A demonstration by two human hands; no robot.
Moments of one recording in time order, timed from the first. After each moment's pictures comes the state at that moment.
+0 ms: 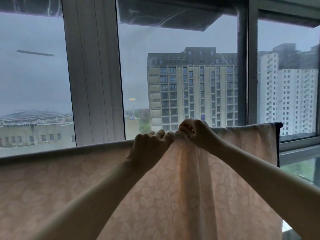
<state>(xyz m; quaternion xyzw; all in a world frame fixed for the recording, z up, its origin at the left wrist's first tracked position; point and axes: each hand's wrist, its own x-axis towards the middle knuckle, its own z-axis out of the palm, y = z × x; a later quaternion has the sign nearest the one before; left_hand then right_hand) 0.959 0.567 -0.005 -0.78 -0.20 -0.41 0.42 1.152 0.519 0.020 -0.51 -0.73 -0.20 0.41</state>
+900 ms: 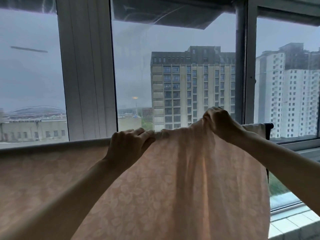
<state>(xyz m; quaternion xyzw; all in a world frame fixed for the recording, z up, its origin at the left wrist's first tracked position) 0.950 0.558 -0.005 -0.78 -0.22 -0.45 0.38 1.257 0.495 0.038 -0.58 -0.67 -0.30 0.35</state>
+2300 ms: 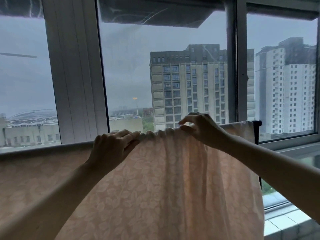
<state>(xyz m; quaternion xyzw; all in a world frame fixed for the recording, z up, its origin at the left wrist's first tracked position) 0.952 0.555 -0.003 -0.80 -0.23 -0.43 0.35 1.247 0.480 0.029 -0.46 -0.76 -0.27 0.37</state>
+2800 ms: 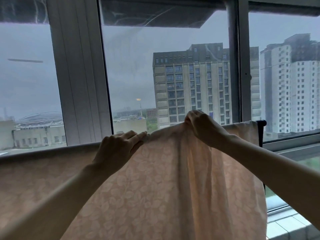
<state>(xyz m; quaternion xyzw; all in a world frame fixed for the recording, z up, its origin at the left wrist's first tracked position) 0.957 0.549 -0.001 -0.81 -0.23 -0.39 0.37 1.250 0.493 0.027 -0.49 -0.73 -0.32 0.34</state>
